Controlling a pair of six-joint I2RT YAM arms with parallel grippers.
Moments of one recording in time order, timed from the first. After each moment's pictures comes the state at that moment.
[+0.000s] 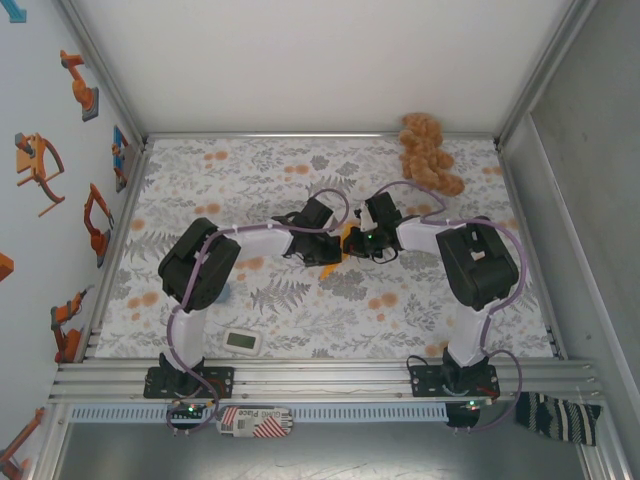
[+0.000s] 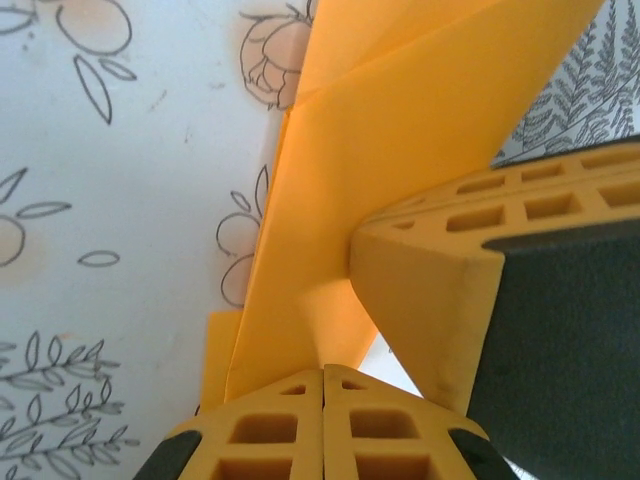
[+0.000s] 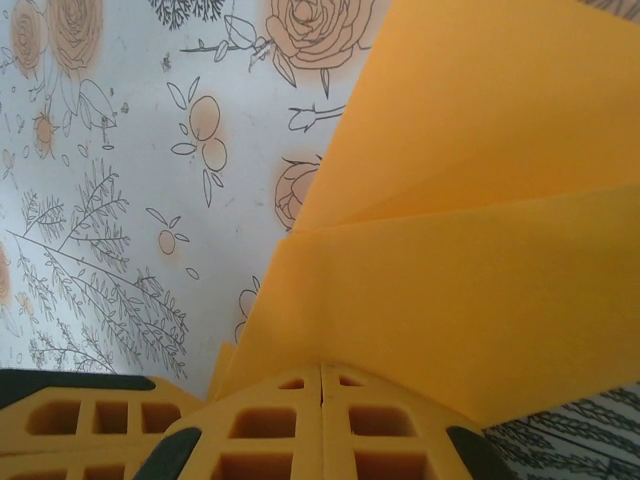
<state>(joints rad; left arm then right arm) -0.80 2.01 1.25 -0.30 0.30 -0.69 0.45 1.90 1.01 -0.18 -0.48 0.52</state>
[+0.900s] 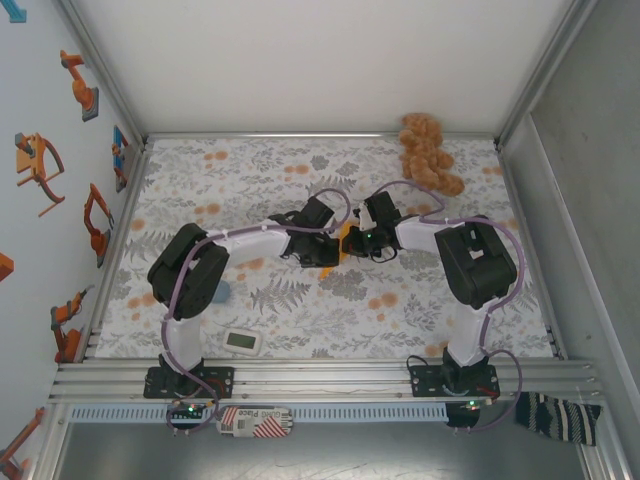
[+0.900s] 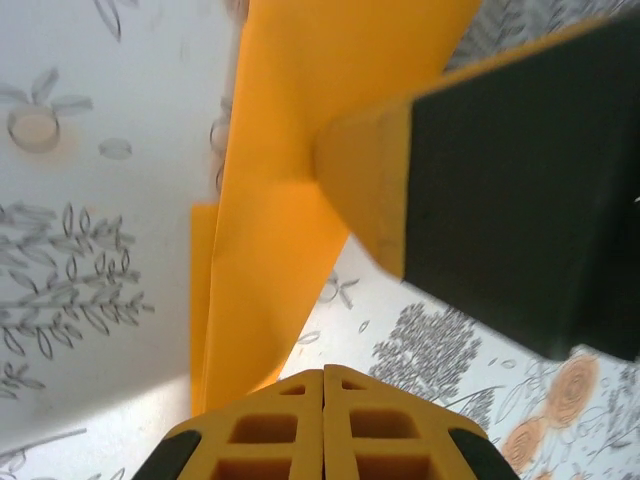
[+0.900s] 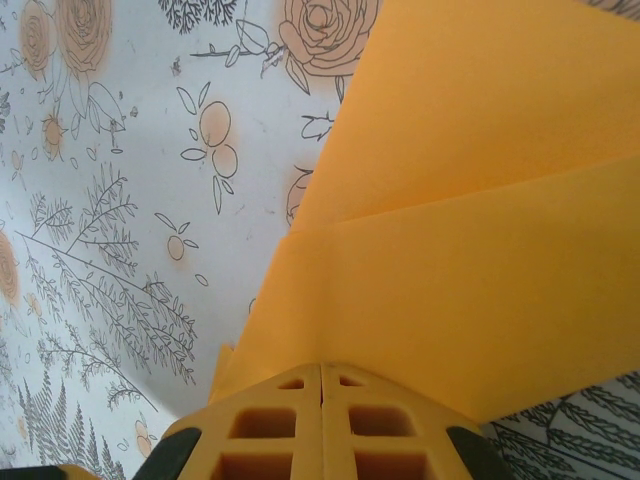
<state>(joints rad) -0.82 1.94 1.27 -0.42 0.26 -0.65 0.45 1.91 1.03 -0.18 -0.49 0.52</state>
